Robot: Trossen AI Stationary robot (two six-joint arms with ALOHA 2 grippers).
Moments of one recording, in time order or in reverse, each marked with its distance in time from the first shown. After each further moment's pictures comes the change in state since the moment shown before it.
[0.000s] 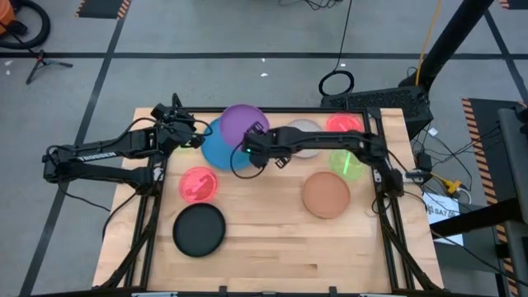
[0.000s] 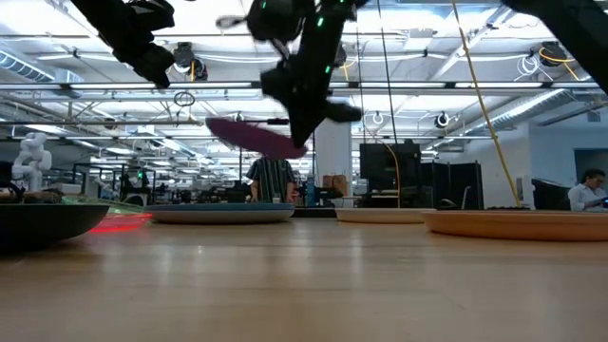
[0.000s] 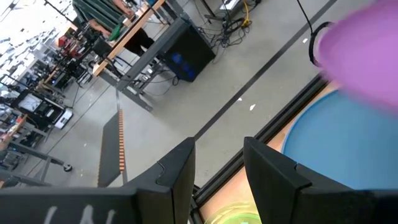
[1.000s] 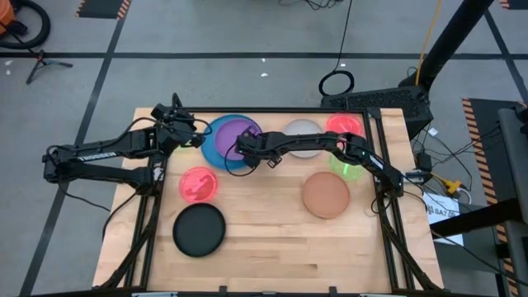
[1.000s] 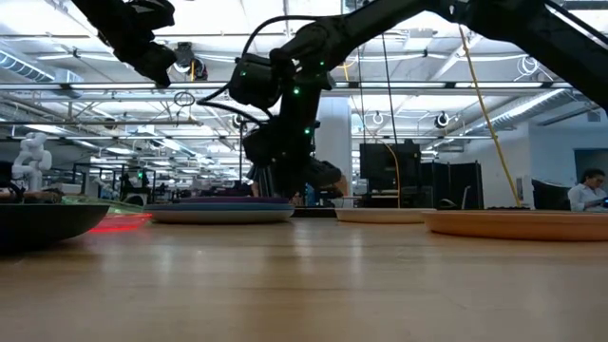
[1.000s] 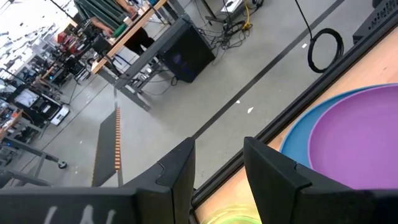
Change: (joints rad) left arm 0.001 0.000 0.000 0.012 0.000 -0.029; right arm -0.051 0.199 -0.001 0.183 0.036 0.002
